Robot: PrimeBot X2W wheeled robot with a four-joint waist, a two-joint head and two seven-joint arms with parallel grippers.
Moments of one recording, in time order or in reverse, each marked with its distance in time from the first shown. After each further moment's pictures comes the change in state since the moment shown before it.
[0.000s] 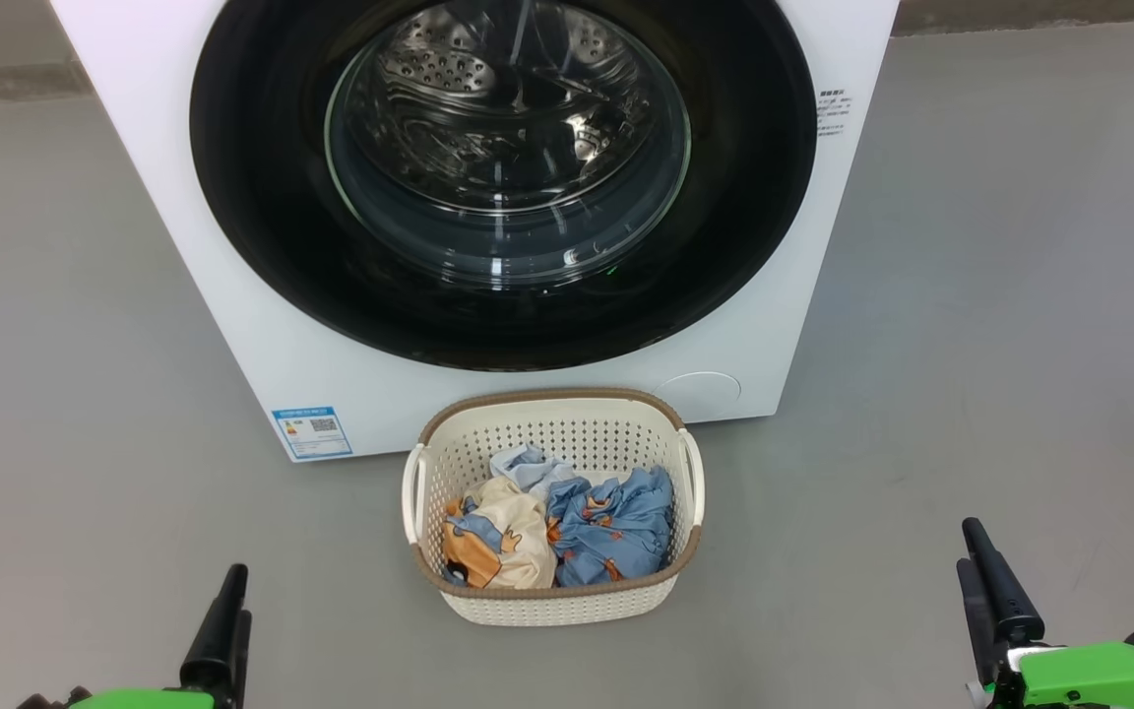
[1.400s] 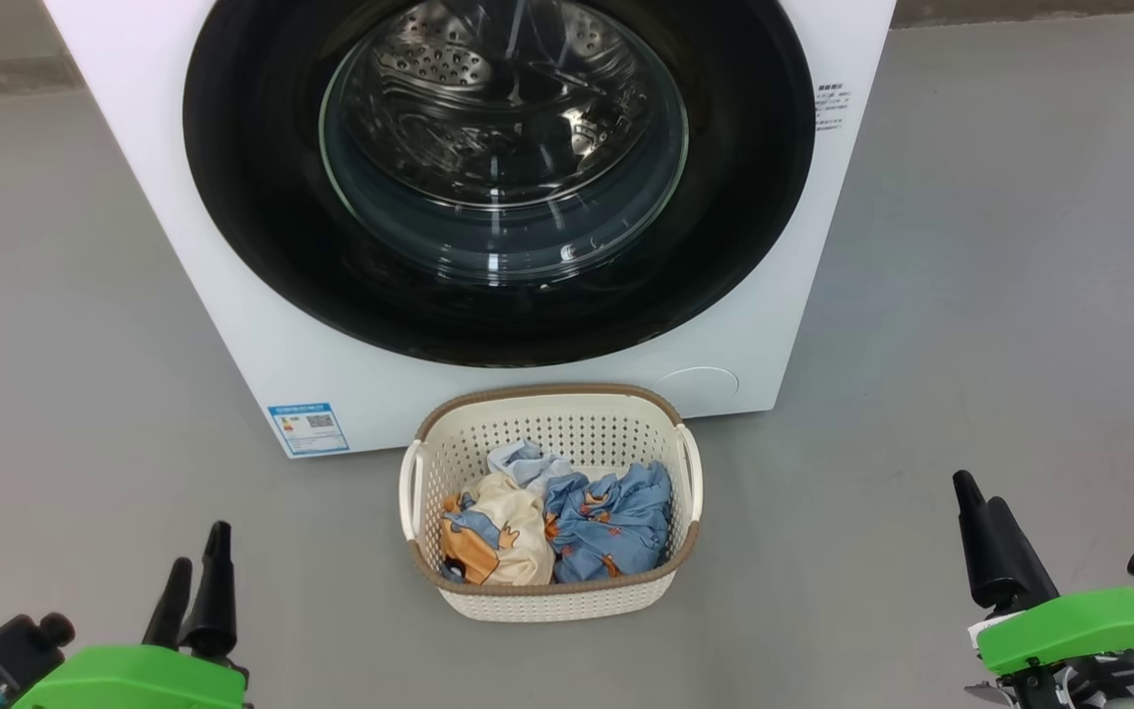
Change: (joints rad) left arm -0.045 0.061 -0.041 -0.025 0.545 -0.001 -0.123; right arm -0.056 -0.060 0.039 -0.021 -0.552 0.000 -0.123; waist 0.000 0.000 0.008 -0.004
